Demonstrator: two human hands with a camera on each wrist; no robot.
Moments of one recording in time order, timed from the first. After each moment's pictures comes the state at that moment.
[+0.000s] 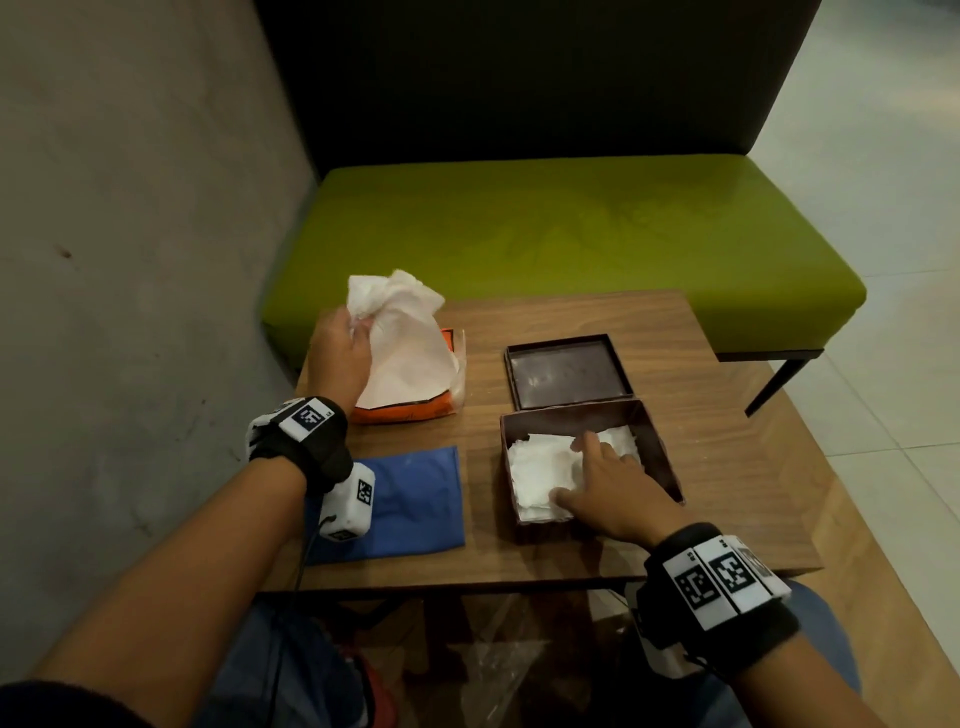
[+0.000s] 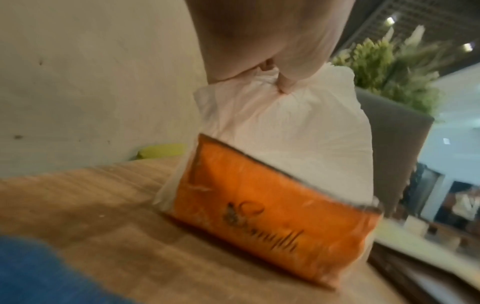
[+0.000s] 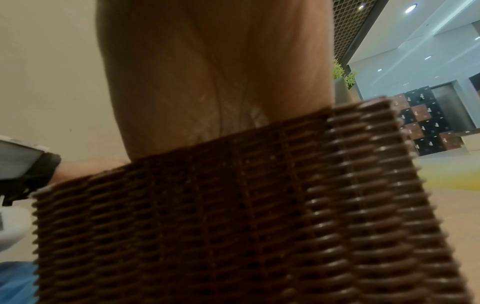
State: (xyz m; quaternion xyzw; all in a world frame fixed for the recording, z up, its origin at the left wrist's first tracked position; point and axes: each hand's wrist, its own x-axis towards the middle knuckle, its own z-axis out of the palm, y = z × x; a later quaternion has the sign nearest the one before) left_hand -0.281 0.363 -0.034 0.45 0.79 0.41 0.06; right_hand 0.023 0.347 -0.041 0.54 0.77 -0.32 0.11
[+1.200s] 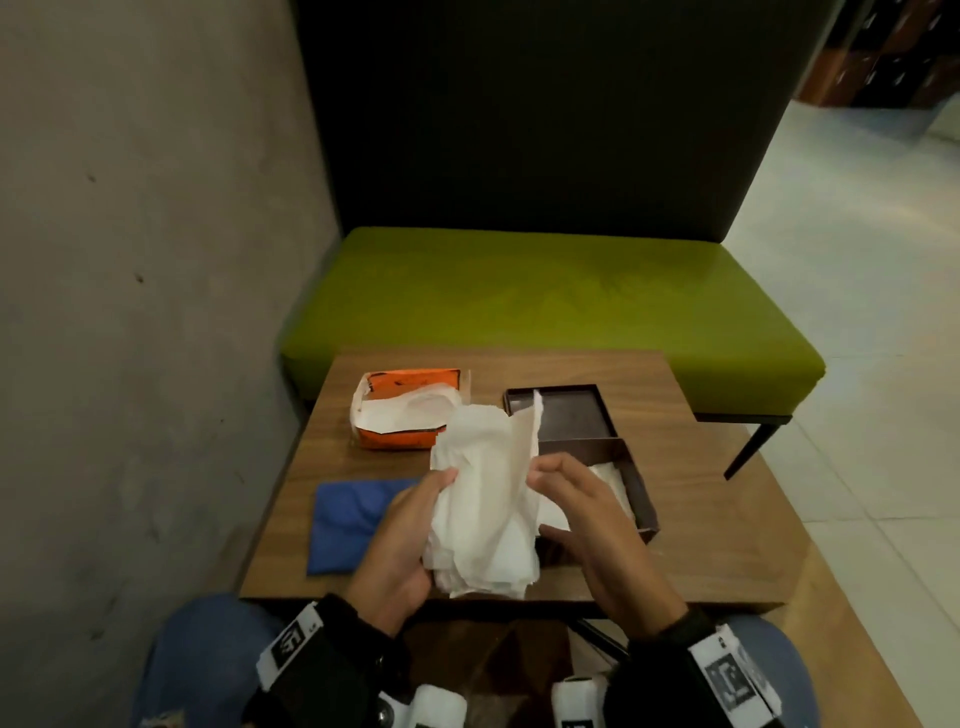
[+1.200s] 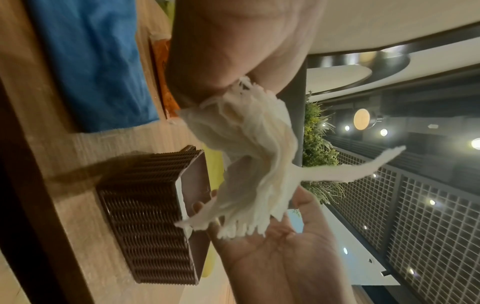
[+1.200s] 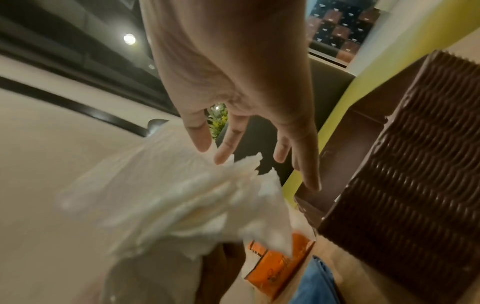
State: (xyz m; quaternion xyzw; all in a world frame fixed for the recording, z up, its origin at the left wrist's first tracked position) left_hand -0.139 0.229 0.010 0.07 0.57 0.57 0.58; right_hand 0.011 0.278 0.019 0.44 0.52 -0.66 -0.32
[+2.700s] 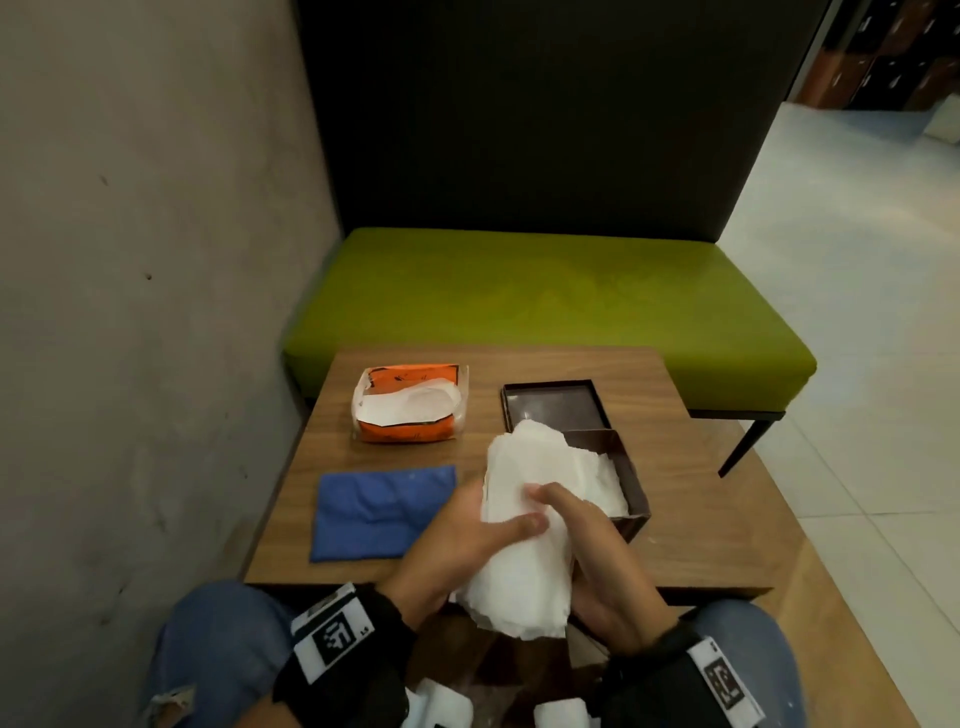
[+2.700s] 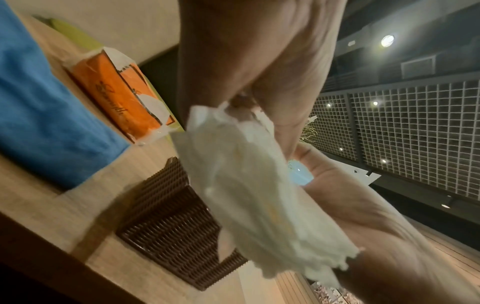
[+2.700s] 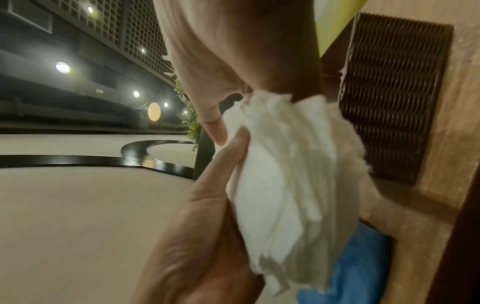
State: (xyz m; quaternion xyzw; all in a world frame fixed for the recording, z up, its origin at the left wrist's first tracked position) left_hand -0.110 0.216 0.016 0.40 0.60 0.46 0.52; right_hand 0.016 0.258 0.009 0.47 0.31 -0.77 -0.29
